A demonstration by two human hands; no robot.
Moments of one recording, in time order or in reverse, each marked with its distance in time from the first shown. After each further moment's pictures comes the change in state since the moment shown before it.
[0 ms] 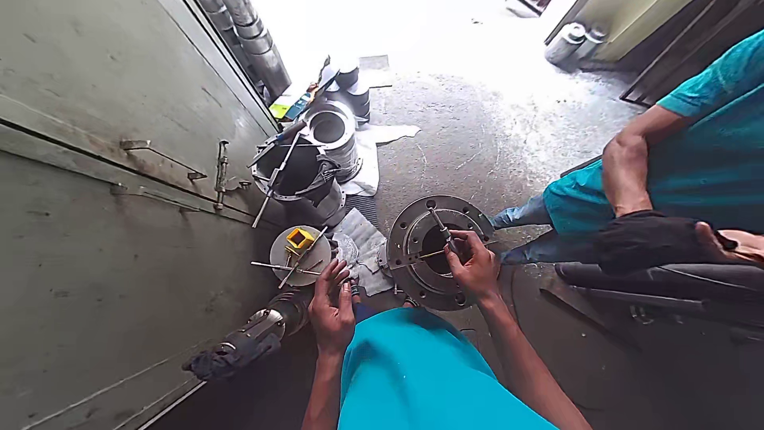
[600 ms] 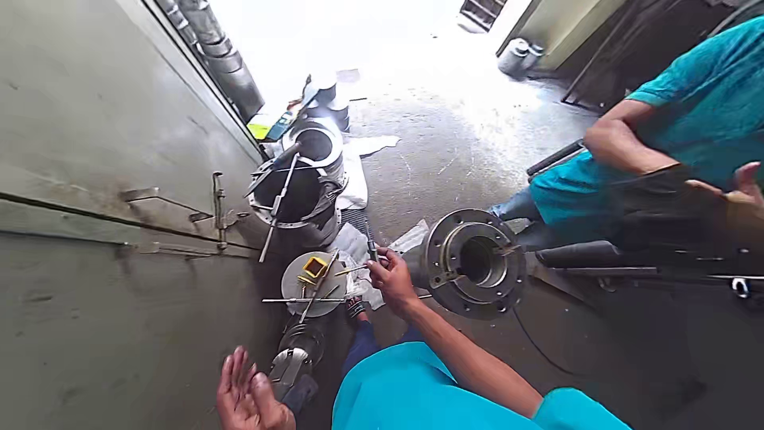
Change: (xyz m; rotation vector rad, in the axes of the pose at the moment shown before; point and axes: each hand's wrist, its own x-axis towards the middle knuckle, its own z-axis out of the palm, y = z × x) left_hand 0.028 -0.053 -0.205 0.147 0.301 0.053; right_hand 0.028 -0.160 0.218 0.982 -0.114 0.571
